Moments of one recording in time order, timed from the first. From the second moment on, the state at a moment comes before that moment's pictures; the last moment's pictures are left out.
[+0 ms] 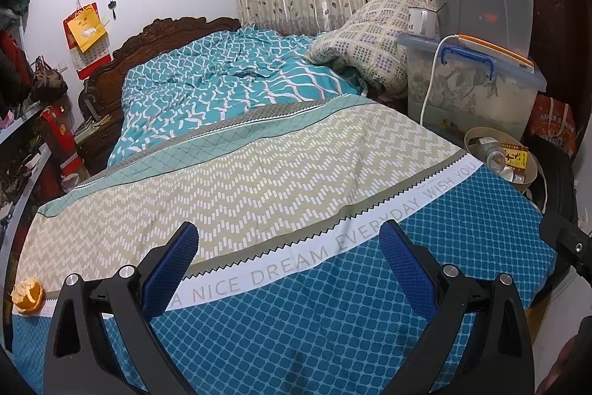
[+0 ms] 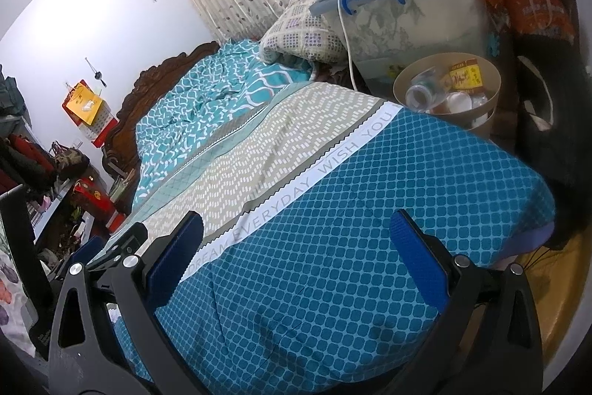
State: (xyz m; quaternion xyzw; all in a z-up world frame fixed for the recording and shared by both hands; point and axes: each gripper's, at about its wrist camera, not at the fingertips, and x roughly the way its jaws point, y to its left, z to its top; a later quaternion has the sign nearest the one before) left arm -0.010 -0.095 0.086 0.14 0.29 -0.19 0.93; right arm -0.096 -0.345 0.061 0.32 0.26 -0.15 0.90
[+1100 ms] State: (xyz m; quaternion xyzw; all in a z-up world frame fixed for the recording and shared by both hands) left arm -0.010 -0.097 0.081 0.15 0.30 -0.20 0.92; right arm -0.098 -0.342 0.057 0.33 0.25 -0.16 0.90
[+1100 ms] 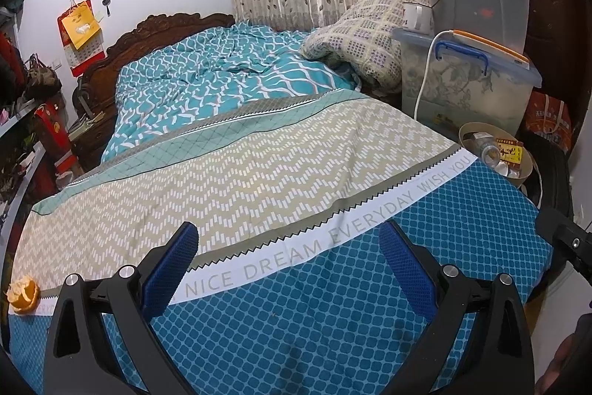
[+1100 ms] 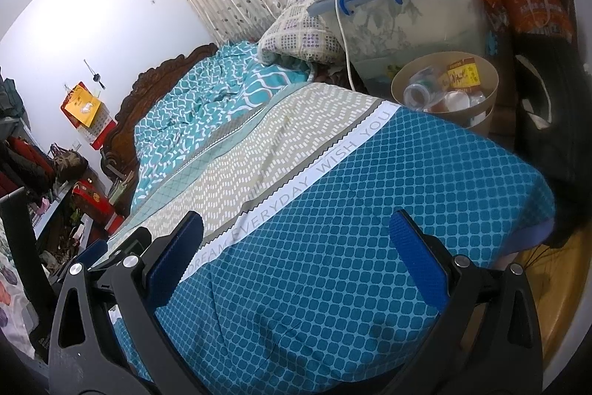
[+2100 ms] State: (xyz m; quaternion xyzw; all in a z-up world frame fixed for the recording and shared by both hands) left arm 0.001 -0.095 0.065 0.13 0.34 -0.21 0.91; right arm -0.092 -0.336 0.056 0.30 0.27 -0.17 0.90
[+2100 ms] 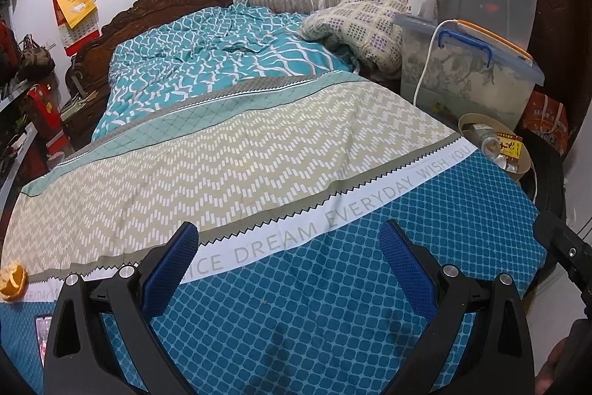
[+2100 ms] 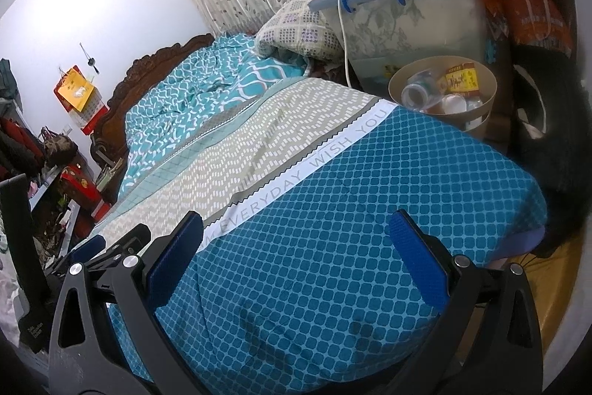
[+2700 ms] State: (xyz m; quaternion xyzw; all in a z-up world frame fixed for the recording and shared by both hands) left arm 0.004 -0.096 0.058 0.13 0.36 -0.22 0.90; right arm -0.090 -0.337 0.055 0.29 0.28 -0.16 0.90
